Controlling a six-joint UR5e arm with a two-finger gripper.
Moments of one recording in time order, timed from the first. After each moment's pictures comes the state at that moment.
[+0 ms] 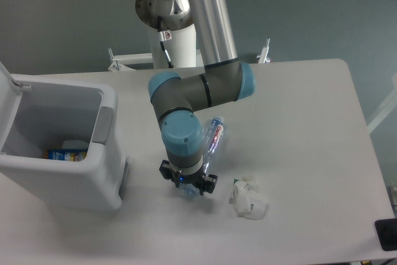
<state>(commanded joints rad) 2.30 -2.13 -1.62 -0.86 1.59 0.59</state>
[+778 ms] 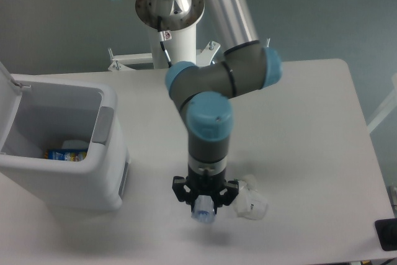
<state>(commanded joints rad) 2.42 -2.09 -1.38 -0.86 1.28 0.29</state>
